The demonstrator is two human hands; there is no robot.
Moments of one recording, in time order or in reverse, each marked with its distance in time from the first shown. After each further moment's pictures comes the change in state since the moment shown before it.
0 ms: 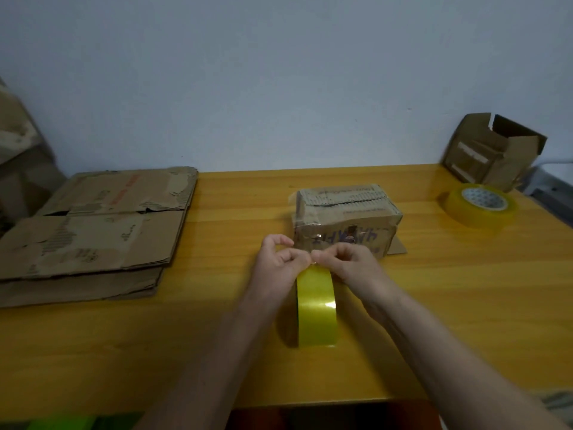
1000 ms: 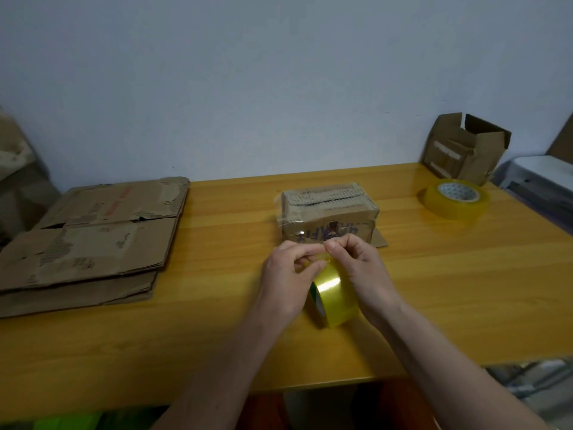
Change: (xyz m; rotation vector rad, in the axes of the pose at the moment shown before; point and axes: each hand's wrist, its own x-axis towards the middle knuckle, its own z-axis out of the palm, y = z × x) left_hand -0.030 0.003 0.033 0.547 0.005 0.326; right_hand -0.033 0.006 -0.015 0.165 0.155 -0.179
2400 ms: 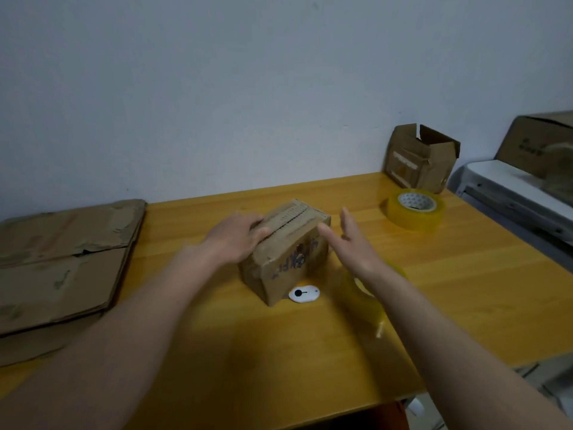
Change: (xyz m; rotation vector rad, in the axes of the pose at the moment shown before) left_hand 0.141 -0.006 -0.019 0.816 -0.338 0.004; right_hand 0.068 -0.013 -0.067 -0.404 0.037 0.166
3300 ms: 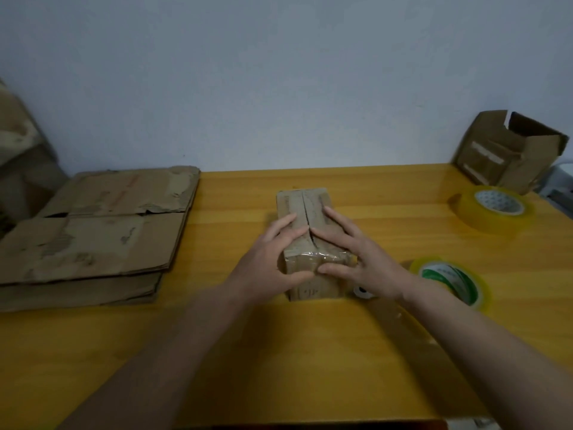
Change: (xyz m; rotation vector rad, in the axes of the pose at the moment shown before) left_hand -0.076 -0.055 0.042 -0.451 0.133 0.146; right_hand 0.016 0.011 0.065 -0.280 -0.398 -0.583
